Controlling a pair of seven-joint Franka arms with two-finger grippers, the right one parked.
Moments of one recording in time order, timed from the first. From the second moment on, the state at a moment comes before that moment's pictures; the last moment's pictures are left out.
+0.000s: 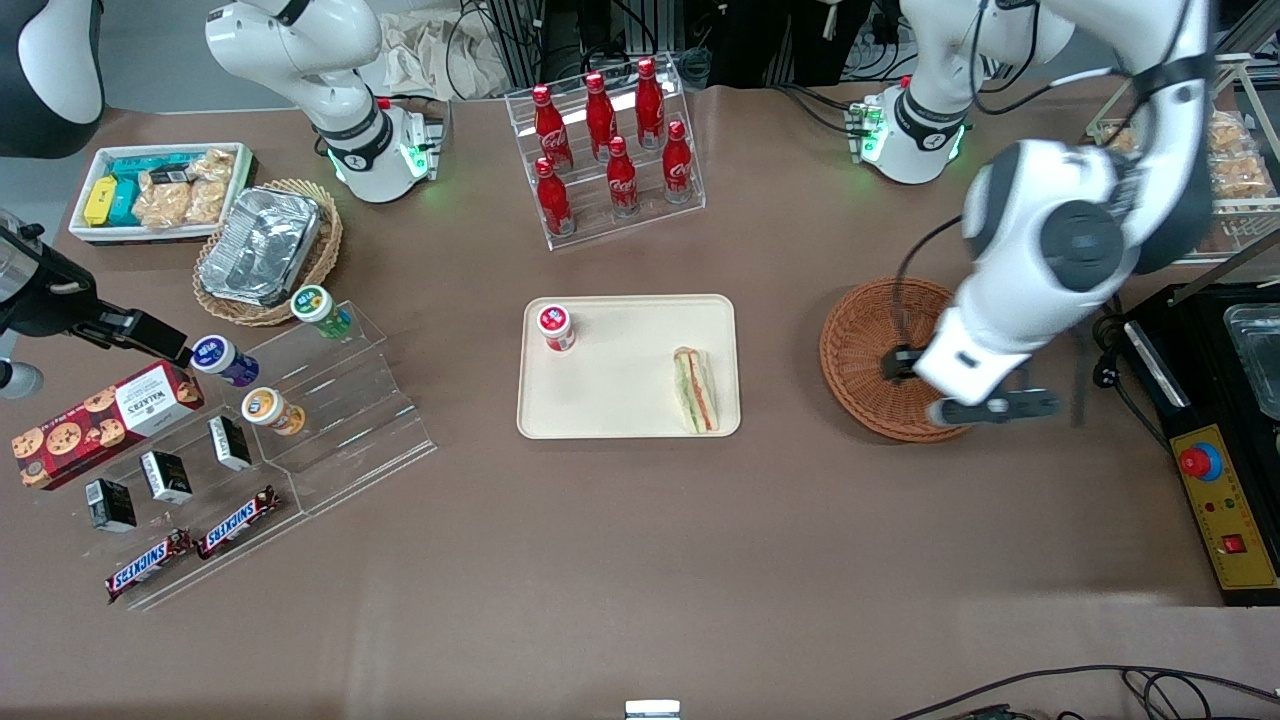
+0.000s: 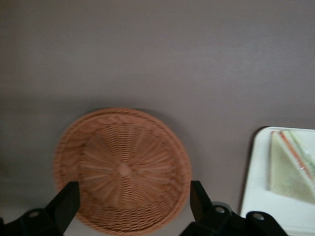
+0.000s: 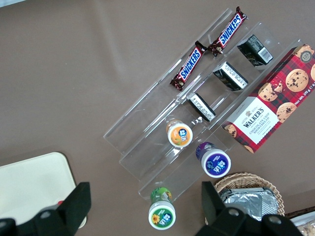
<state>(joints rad) -0.59 0.16 0.37 -1.80 -0.04 1.88 -0.27</state>
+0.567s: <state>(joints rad) -0.36 -0.01 0.37 -1.79 -0.08 1.72 -0.01</state>
